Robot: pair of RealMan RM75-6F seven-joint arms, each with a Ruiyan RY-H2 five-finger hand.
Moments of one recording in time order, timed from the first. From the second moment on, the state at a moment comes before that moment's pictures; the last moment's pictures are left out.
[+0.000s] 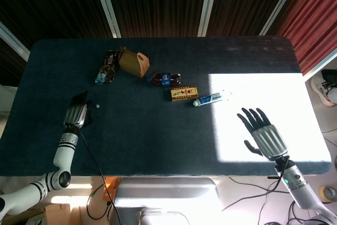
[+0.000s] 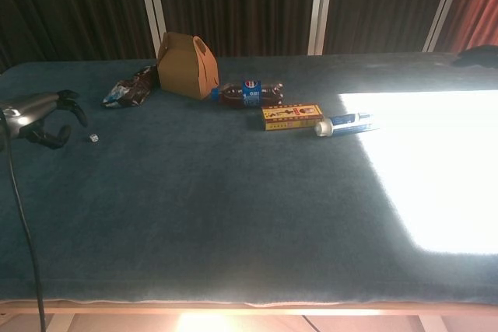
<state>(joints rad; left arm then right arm) -0.69 -1.65 -0.22 -0.99 0.92 0.86 0.20 0.38 -1.22 -0.02 -1.50 -1.58 1.32 -0.11</state>
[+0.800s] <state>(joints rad) -0.71 -1.74 -0.23 -0.87 0.94 0.81 0.22 0.38 -1.20 0.00 -1.54 -1.53 1.24 -0.14</state>
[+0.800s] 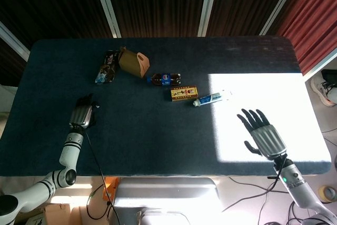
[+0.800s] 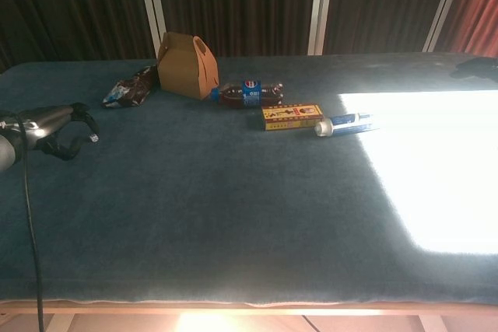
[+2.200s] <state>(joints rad) -0.63 -1.64 -0.17 -1.09 1.10 0.90 0.17 0.35 -1.18 0.01 -1.55 -1.52 1.22 -0.14</state>
